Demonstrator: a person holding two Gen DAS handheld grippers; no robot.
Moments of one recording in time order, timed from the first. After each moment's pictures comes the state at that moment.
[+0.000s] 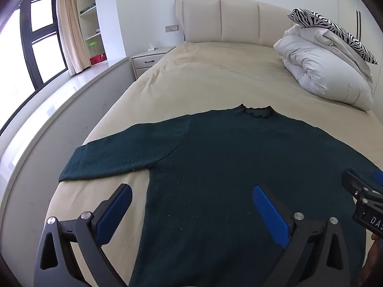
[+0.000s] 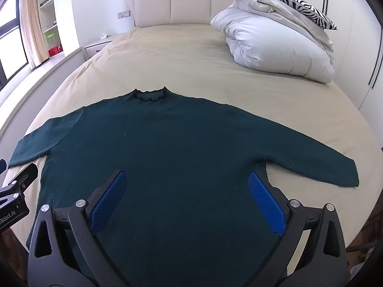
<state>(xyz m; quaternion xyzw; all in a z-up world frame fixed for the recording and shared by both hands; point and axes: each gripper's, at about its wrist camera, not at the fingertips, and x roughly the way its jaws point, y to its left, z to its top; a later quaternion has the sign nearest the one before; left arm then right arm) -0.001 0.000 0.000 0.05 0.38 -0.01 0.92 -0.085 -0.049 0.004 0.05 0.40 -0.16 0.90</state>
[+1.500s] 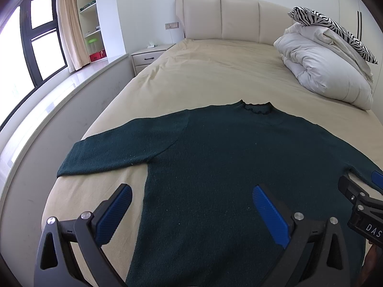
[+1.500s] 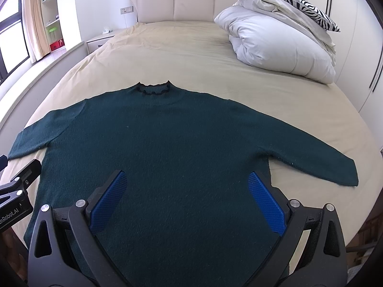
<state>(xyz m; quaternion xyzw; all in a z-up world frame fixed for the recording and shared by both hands) -0.002 0.001 -0.007 0.04 0.39 -0.02 0.92 -0.086 -0.037 -0.002 0.04 0.42 -0.15 0.90</state>
